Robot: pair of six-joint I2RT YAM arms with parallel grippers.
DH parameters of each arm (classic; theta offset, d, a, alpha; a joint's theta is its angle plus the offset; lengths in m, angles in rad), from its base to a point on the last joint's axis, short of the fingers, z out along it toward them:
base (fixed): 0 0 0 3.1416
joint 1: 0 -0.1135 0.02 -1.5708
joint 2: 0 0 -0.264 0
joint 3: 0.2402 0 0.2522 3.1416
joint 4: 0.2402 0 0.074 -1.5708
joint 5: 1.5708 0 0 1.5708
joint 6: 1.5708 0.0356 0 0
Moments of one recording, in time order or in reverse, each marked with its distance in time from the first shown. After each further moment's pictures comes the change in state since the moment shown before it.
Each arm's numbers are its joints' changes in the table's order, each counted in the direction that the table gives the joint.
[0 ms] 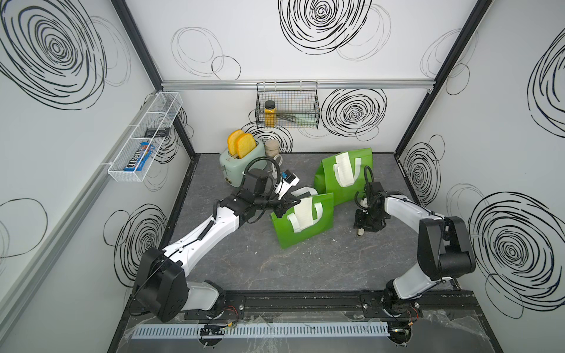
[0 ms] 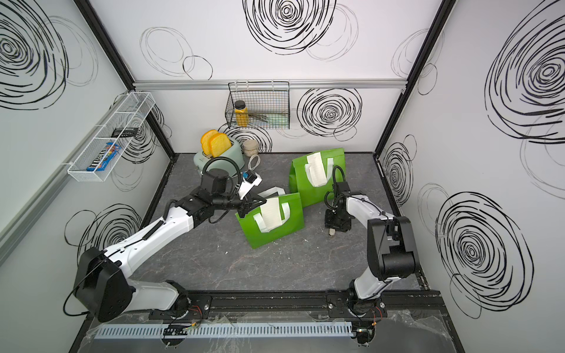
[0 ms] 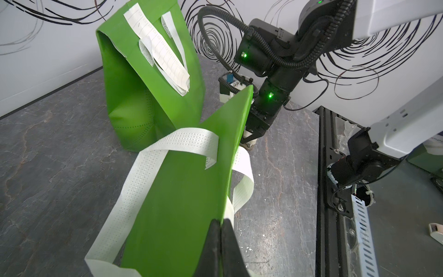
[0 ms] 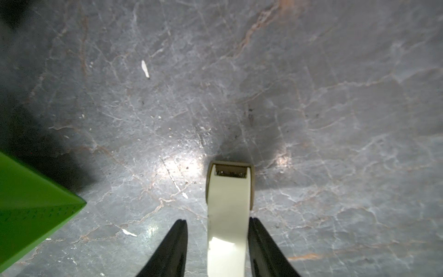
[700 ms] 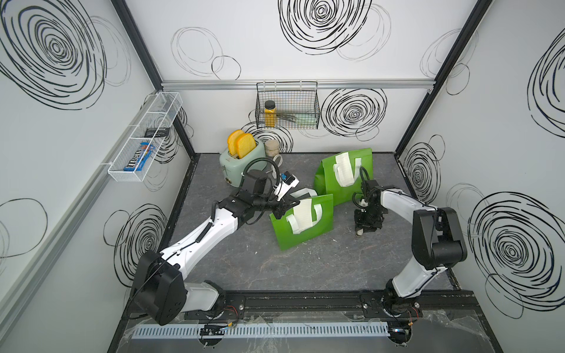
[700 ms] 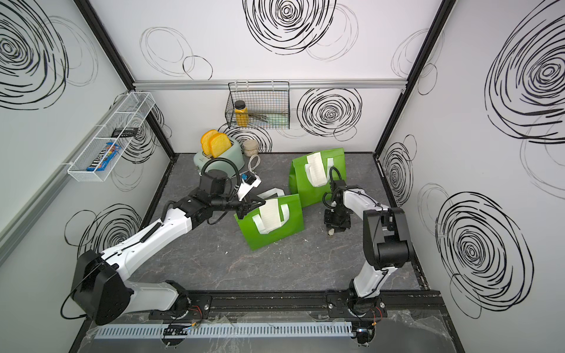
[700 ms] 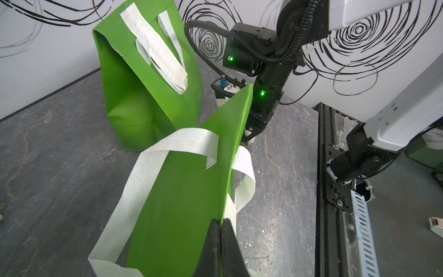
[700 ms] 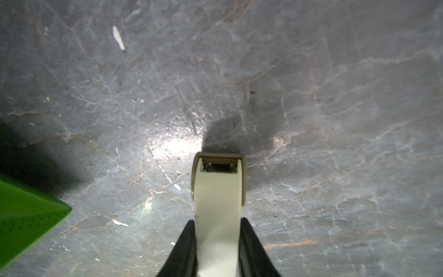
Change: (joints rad) left arm 0.000 0.023 -0.011 0.013 0.001 0.016; right arm -0.007 -0.089 0.077 0.118 0.008 -0.018
